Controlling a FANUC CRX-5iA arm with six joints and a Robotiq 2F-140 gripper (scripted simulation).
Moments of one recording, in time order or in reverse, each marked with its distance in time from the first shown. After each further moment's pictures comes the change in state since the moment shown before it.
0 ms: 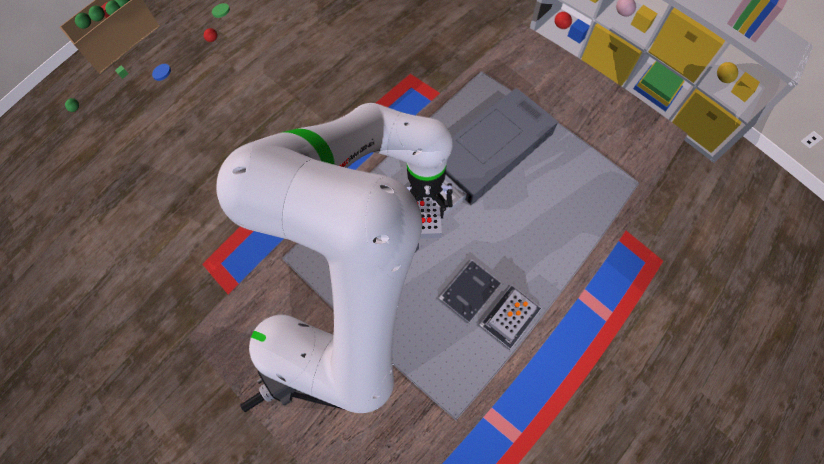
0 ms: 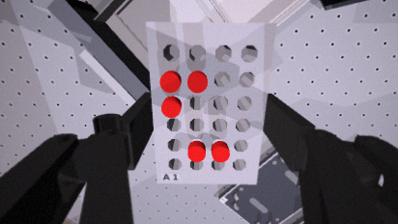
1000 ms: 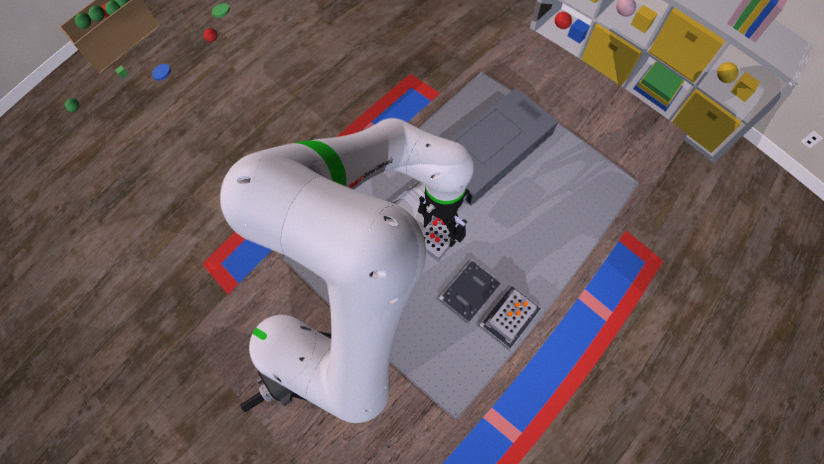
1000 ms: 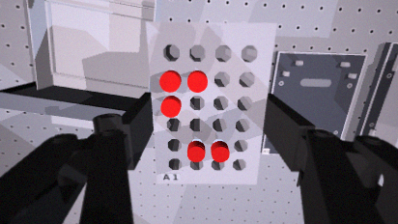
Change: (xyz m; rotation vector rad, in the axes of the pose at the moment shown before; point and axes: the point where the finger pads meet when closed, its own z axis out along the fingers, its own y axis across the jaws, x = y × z) arm -0.061 0.040 0.000 0.000 0.001 0.721
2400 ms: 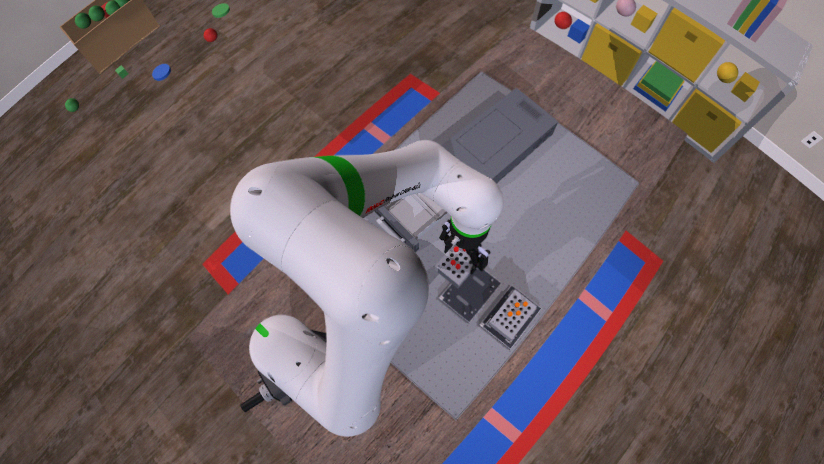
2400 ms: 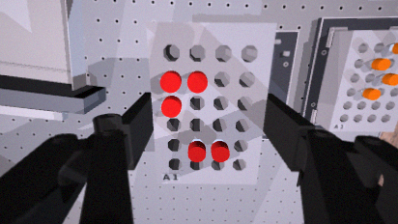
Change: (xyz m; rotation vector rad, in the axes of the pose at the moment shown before) arm -0.027 0.094 0.000 -0.004 0.001 0.030
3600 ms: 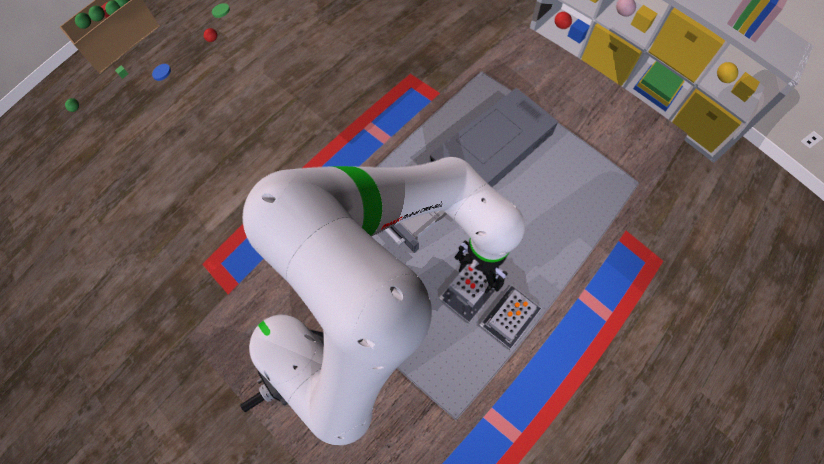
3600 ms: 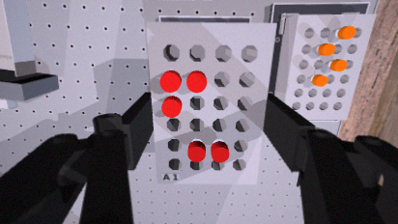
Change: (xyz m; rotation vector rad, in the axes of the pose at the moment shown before) arm -0.016 0.066 0.000 0.000 0.000 0.000
